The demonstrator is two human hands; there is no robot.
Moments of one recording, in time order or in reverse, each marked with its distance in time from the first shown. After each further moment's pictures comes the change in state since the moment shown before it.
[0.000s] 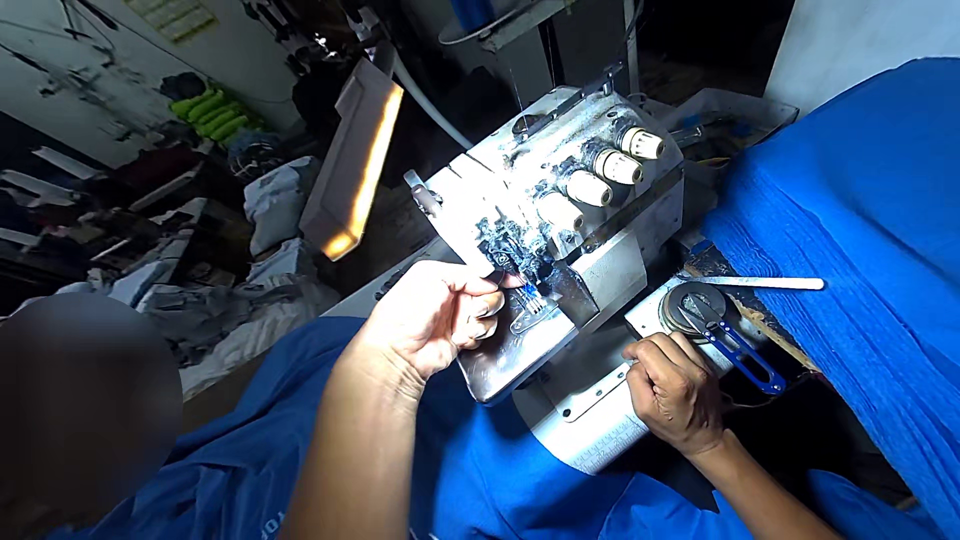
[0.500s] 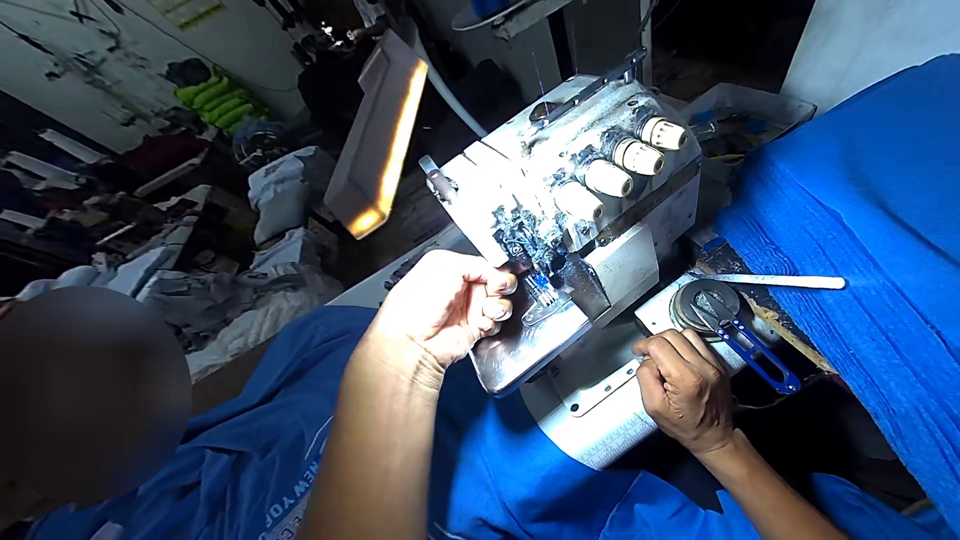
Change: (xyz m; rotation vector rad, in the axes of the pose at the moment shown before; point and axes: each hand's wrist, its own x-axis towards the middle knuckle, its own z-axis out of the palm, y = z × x) left_hand 0.001 0.000 0.001 -0.072 0.054 -0.015; right_hand 0.001 -0.001 0.001 -0.006 0.011 -0.007
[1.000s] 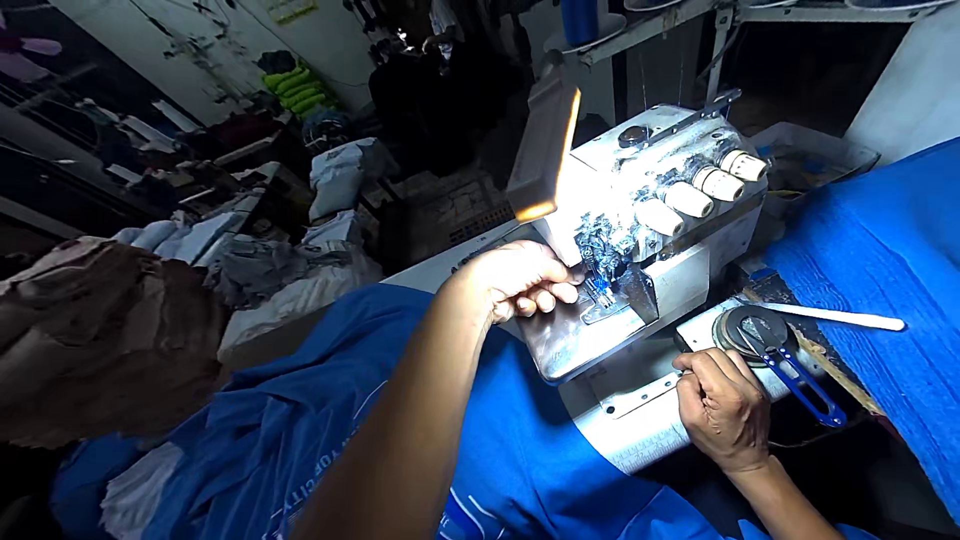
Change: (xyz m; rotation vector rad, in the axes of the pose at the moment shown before) left_hand 0.016 0.018 -0.013 0.456 -0.029 -0.044; right_hand -0.001 -0.001 0.001 -0.026 -0.005 -0.003
